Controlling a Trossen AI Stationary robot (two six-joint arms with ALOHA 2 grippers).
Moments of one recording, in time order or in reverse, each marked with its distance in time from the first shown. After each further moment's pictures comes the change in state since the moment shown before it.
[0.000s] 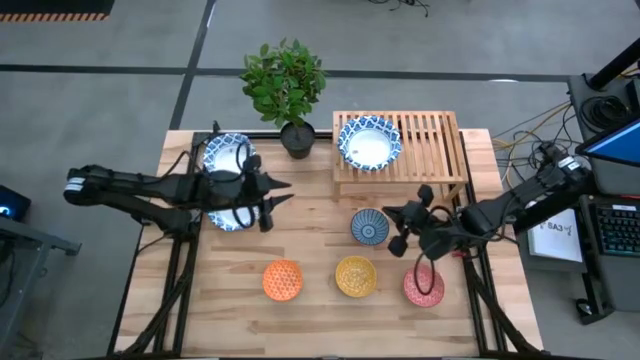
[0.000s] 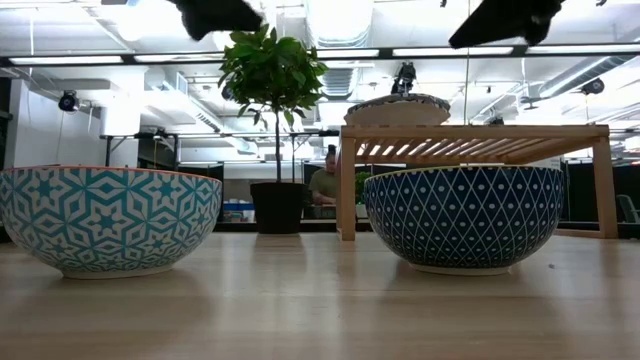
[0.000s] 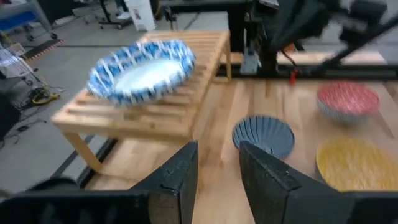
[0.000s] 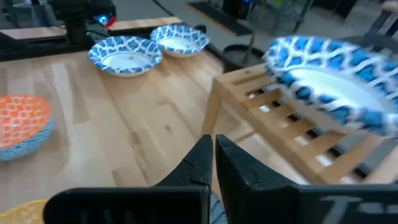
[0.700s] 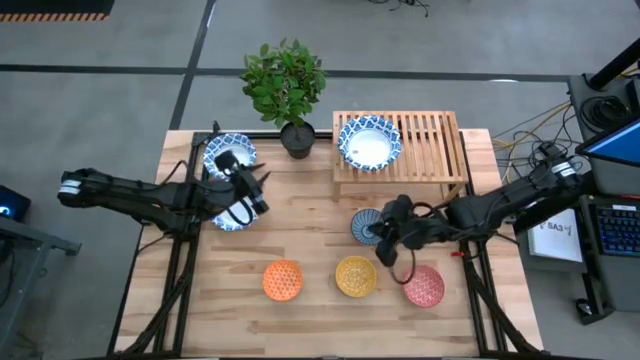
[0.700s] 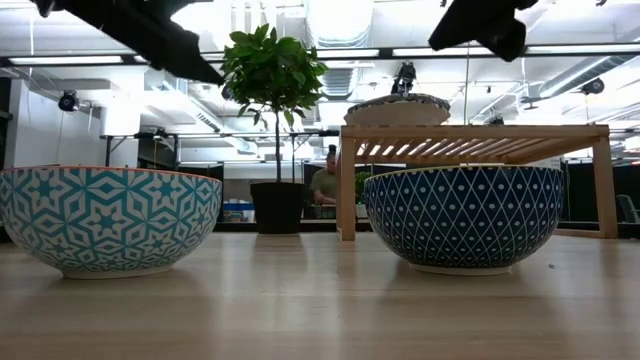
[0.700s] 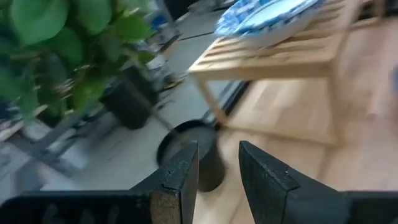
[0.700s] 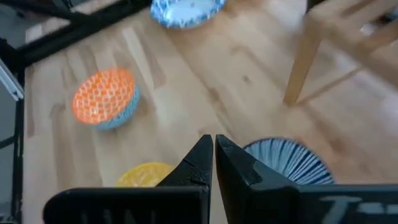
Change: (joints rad) left arm -0.003 -0.128 -0.254 0.096 -0.516 0.178; right arm -0.120 0.134 0.162 -0.070 -0.466 0.203
